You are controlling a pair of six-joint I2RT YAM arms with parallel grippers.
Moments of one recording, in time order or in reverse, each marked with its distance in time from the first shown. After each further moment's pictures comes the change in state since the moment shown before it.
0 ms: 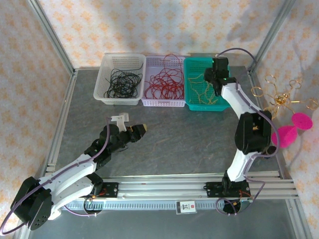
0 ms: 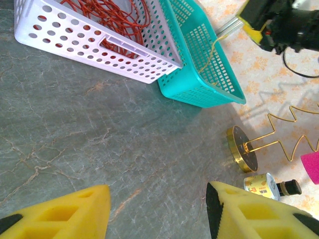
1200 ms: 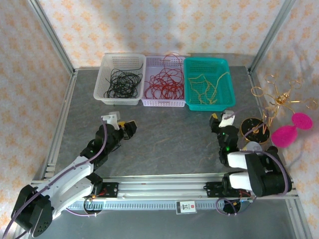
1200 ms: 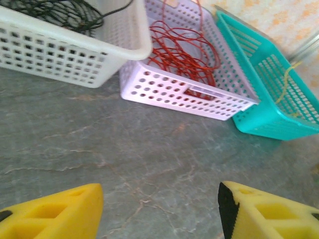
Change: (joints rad) left arm 0.090 -0.068 -0.014 -0.108 -0.243 0.224; right arm -0.009 -0.477 -1.372 1.334 -0.050 -0.168
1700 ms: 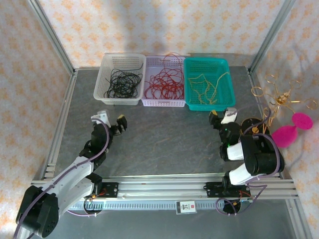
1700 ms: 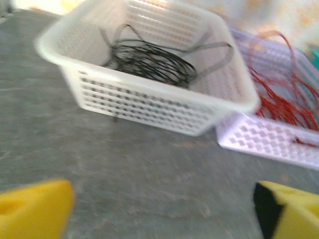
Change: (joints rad) left arm 0.149 0.038 -0.053 0.130 -0.246 0.183; right arm -0.102 0.204 0.070 0.153 -0.097 0.048
